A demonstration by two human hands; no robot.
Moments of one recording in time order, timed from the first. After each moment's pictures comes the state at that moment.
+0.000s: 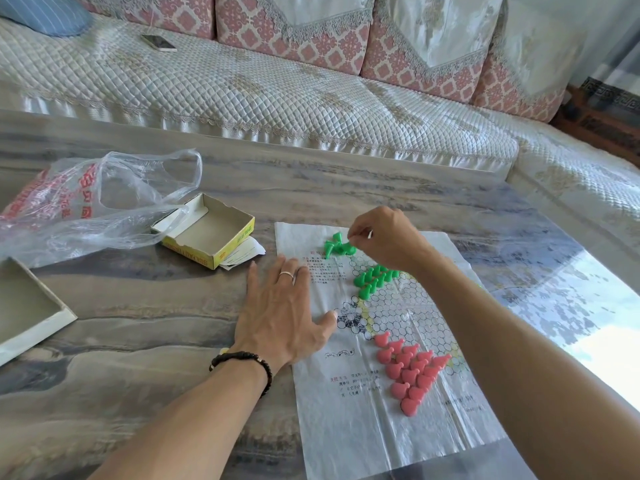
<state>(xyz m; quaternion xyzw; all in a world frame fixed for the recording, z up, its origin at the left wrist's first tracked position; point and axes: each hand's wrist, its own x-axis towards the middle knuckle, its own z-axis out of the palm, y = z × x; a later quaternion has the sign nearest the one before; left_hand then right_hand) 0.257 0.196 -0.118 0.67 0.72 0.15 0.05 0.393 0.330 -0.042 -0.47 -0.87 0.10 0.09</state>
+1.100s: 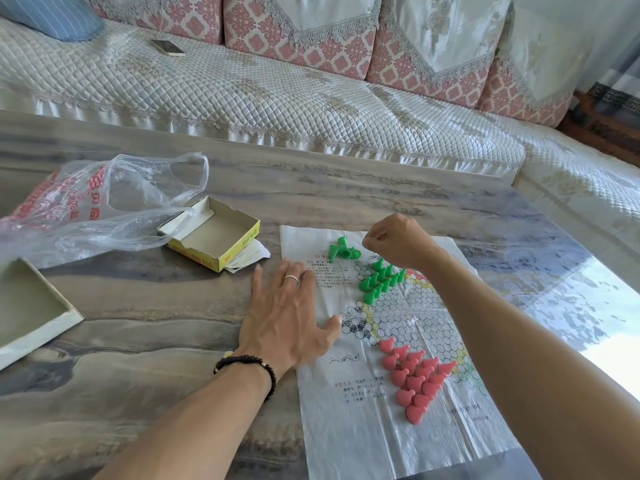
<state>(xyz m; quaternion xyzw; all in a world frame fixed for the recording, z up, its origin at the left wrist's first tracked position) 0.256 0.197 -0.121 0.67 0.72 0.15 0.05 0.408 0.363 -0.060 -0.52 -0.84 0.13 0.07</state>
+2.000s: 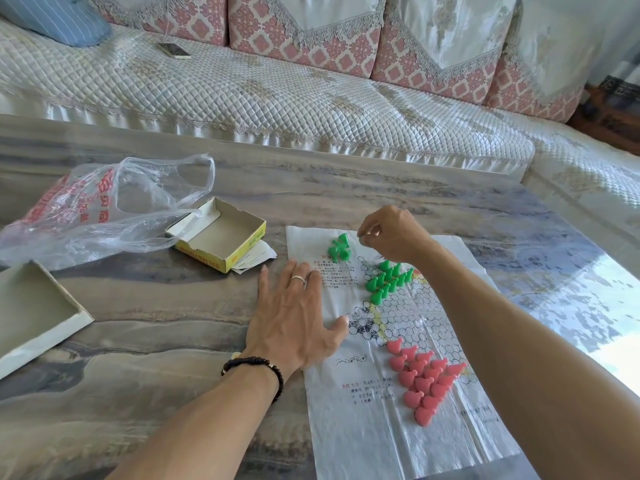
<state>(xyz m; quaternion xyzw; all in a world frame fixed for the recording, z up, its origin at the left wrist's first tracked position) 0.257 0.195 -0.117 0.67 0.72 0.16 0.06 0.389 0.360 -0.053 -0.50 -0.85 0.12 0.08</state>
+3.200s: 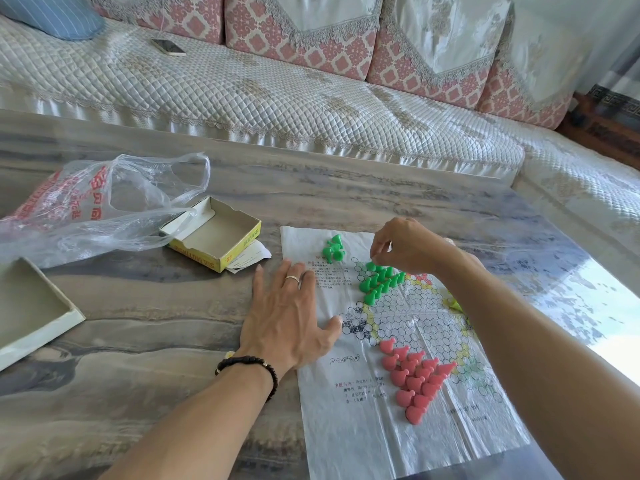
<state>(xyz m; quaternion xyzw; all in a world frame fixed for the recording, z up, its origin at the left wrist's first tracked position) 0.256 0.197 -0.120 0.67 0.72 0.15 0.05 0.416 0.349 -0.038 -0.47 -0.88 0.12 -0.03</state>
